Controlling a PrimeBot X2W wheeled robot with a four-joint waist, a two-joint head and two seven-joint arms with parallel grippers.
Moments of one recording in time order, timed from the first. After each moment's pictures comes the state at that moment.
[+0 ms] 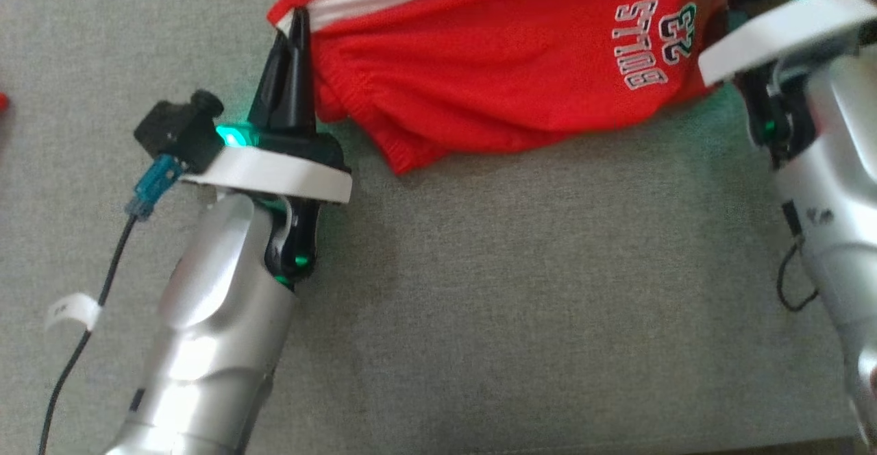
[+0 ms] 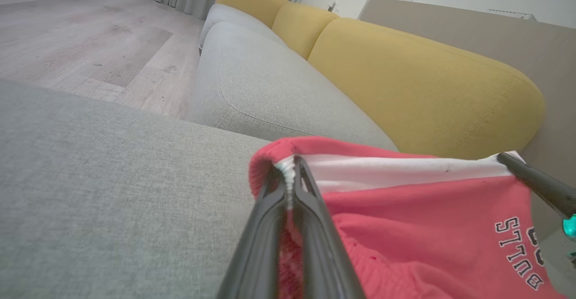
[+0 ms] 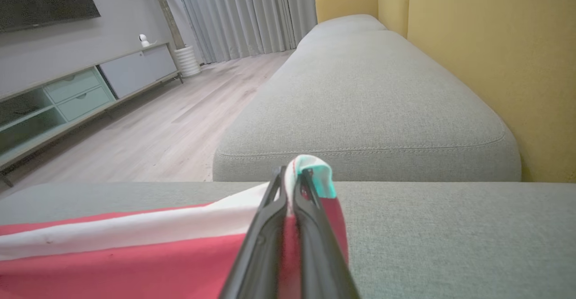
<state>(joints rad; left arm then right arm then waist) -0.66 0.04 -0.32 0.48 -0.55 -0.13 -0.26 -0.89 -0.29 0.39 0.60 0.57 0.13 -0.17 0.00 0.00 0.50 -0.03</state>
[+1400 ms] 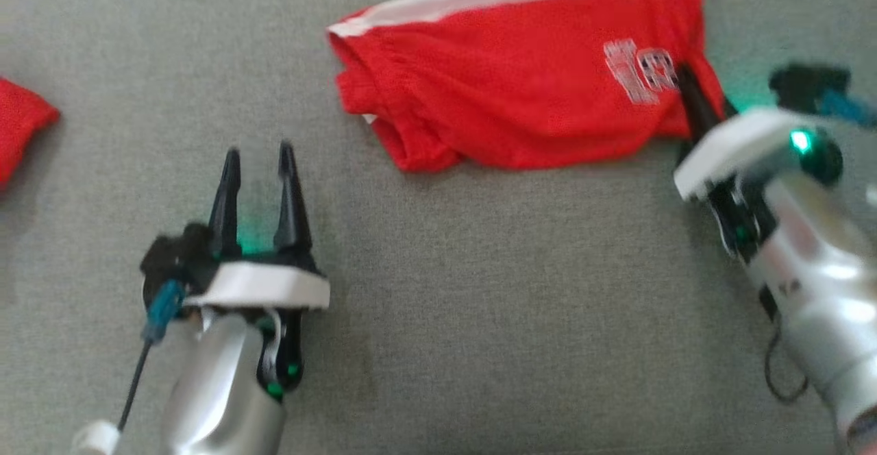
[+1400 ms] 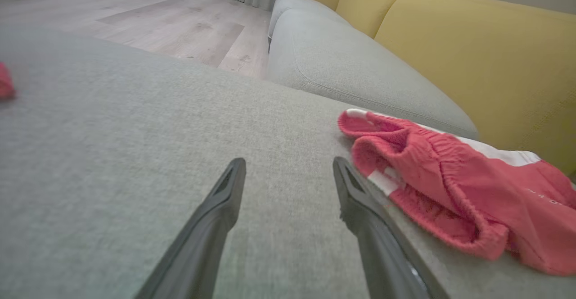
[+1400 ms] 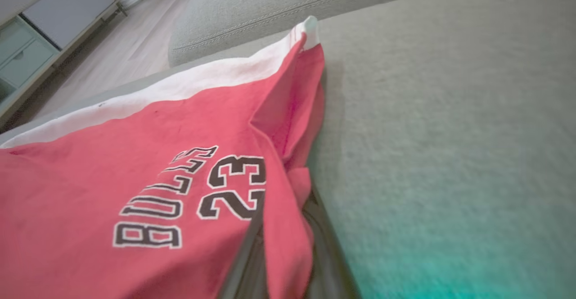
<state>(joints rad) -0.37 0.04 -0.23 0.39 -0.44 0.01 -0.26 -0.83 -0.28 0.59 0.97 0.82 0.13 -0.14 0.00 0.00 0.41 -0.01</state>
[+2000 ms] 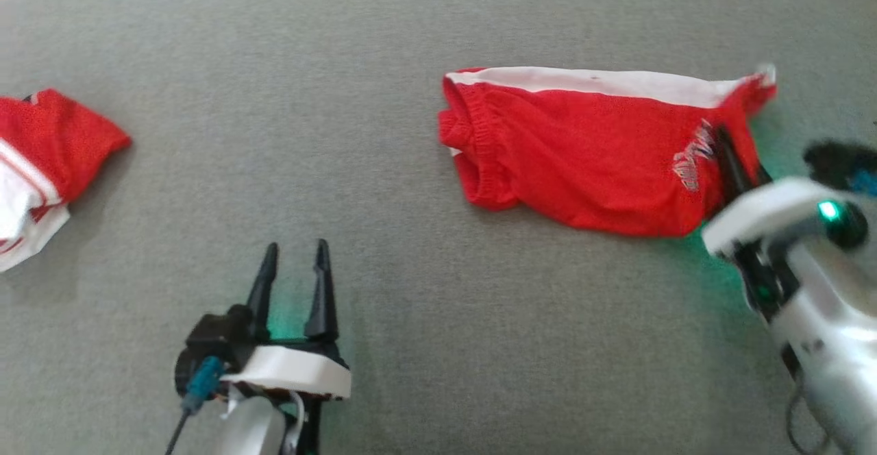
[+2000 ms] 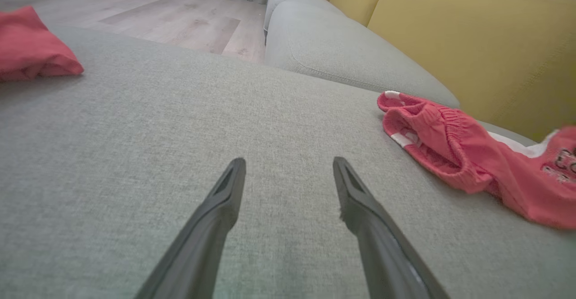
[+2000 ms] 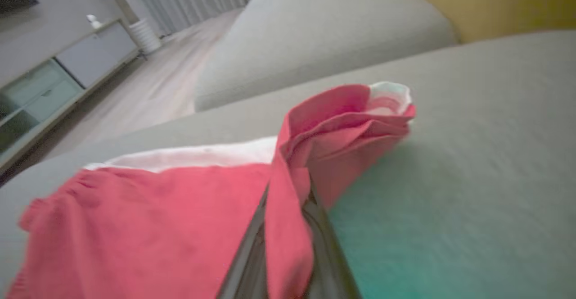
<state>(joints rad) -0.17 0.04 -0.28 0.40 -0.40 0.00 -0.26 -0.61 -0.35 0.52 0.86 0.85 0.13 -0.23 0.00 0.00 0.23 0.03</state>
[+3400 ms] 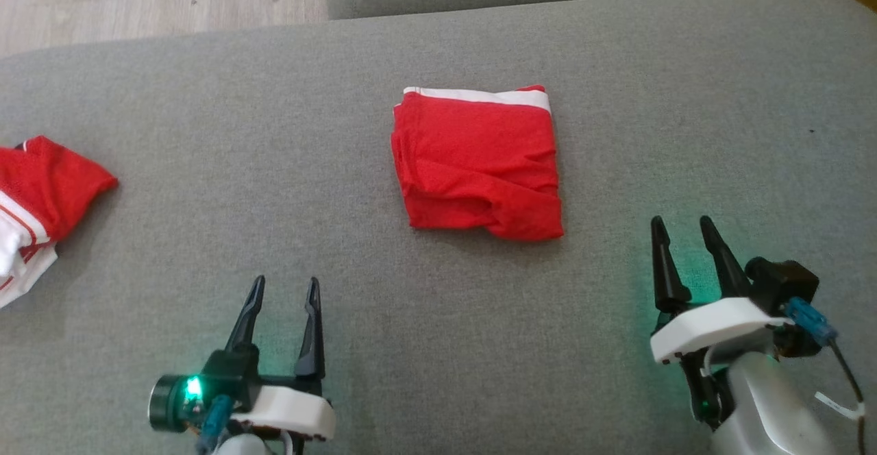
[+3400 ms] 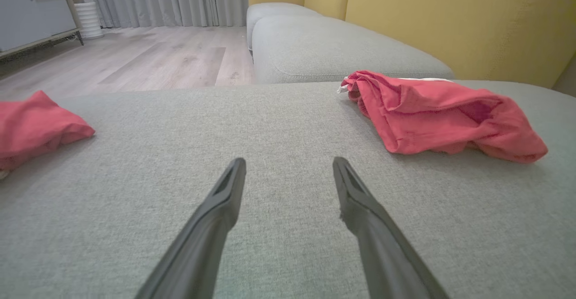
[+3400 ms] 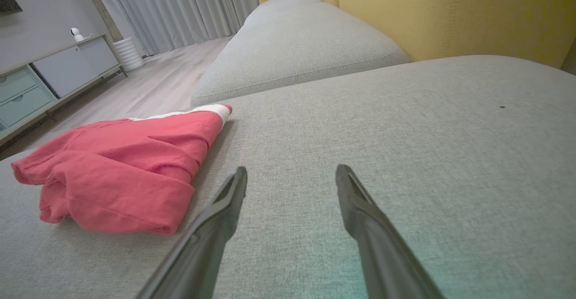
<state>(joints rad) -0.07 0.05 -0.22 0.37 -0.14 0.04 -0.26 -0.23 -0.06 0.06 0.56 0.24 0.13 -0.25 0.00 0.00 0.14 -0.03</state>
